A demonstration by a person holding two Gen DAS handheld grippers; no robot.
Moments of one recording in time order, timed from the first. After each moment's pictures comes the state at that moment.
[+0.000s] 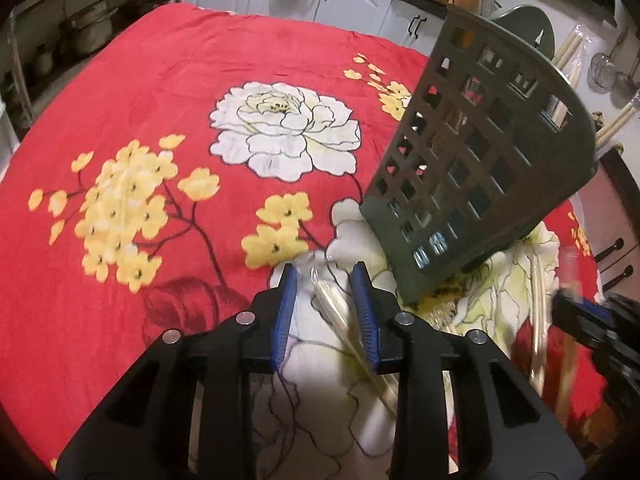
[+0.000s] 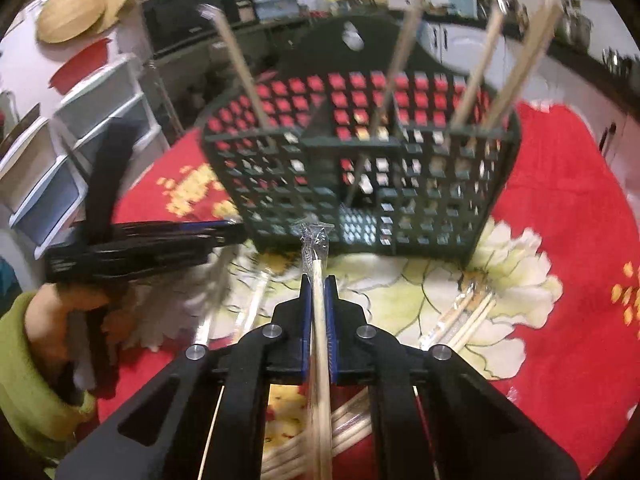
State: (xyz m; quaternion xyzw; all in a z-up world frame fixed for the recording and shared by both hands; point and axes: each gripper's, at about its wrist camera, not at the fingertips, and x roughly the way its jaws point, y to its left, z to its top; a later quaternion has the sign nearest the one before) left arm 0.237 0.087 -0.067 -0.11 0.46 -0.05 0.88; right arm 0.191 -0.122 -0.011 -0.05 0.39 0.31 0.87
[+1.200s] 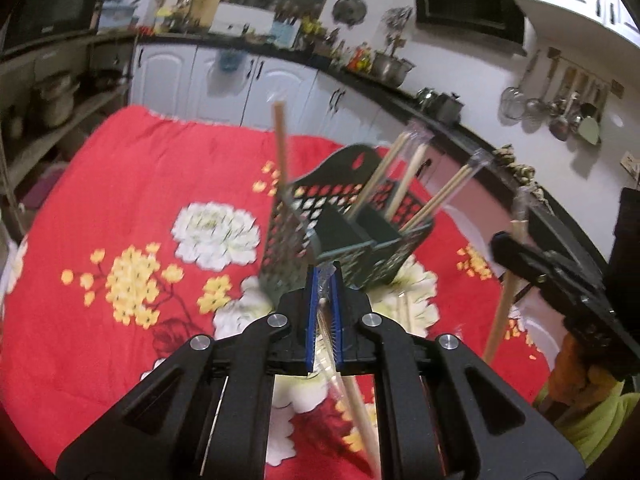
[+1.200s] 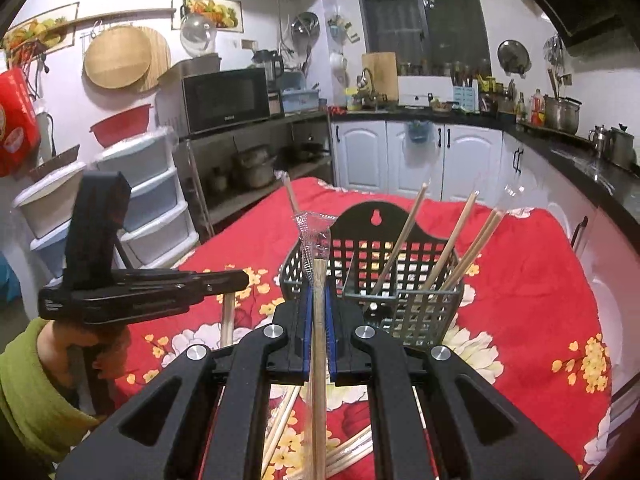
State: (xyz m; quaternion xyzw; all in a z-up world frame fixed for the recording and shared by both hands) left arm 0.163 0.071 0.051 -0.12 0.32 -0.16 0.93; right arm 0.148 -0.141 0.086 -0.02 0.23 0.32 0.92
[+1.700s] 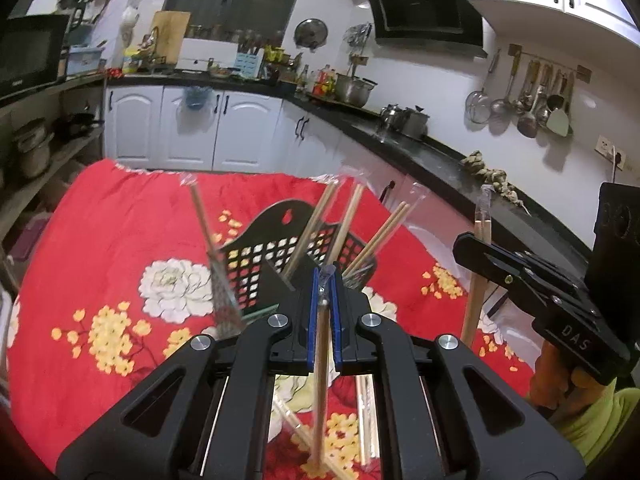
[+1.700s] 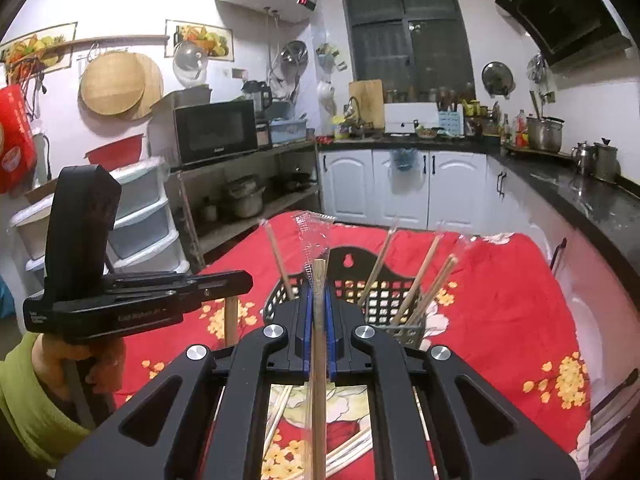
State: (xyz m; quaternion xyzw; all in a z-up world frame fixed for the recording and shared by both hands) left arm 0.165 0.031 0.094 -0.09 0.27 -0.19 0.94; right arm 0.144 -0.170 0.115 0.00 0.19 0.30 0.94
